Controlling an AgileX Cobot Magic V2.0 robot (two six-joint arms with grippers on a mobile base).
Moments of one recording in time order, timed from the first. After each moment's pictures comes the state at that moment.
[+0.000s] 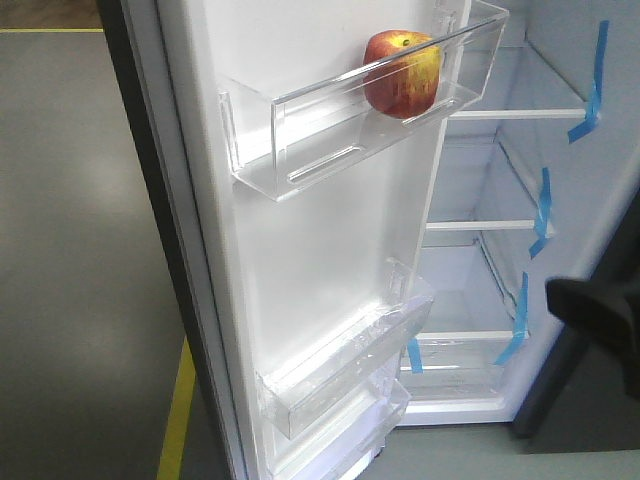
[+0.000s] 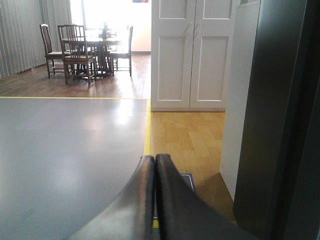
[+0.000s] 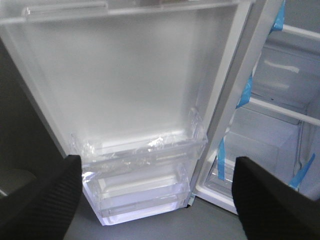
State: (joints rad) left arm 0.06 -0.01 0.02 -0.04 0.07 -0.06; right arm 0.42 0.72 -0.91 0.04 0.83 -0.05
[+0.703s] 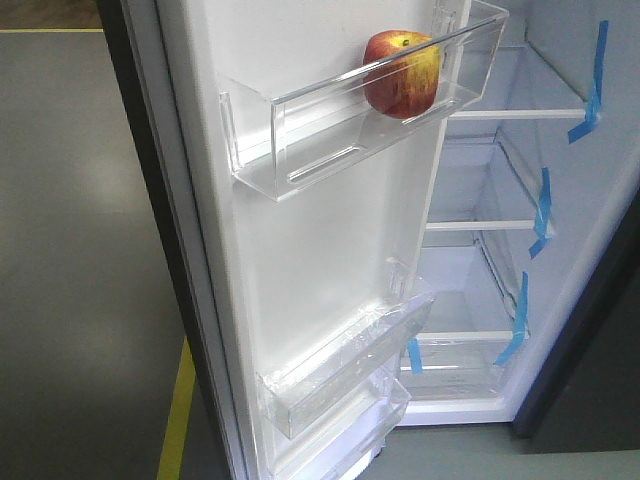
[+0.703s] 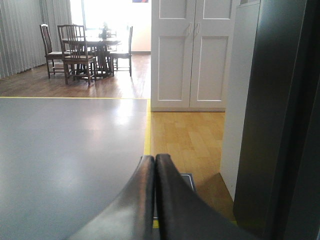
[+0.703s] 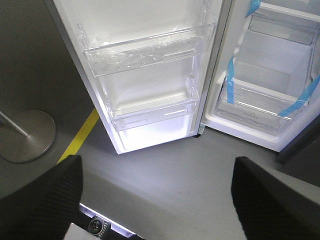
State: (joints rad) left arm 0.06 -0.01 0.02 -0.04 0.07 -0.06; right arm 0.42 0.19 -0.68 0.05 1.27 0.02
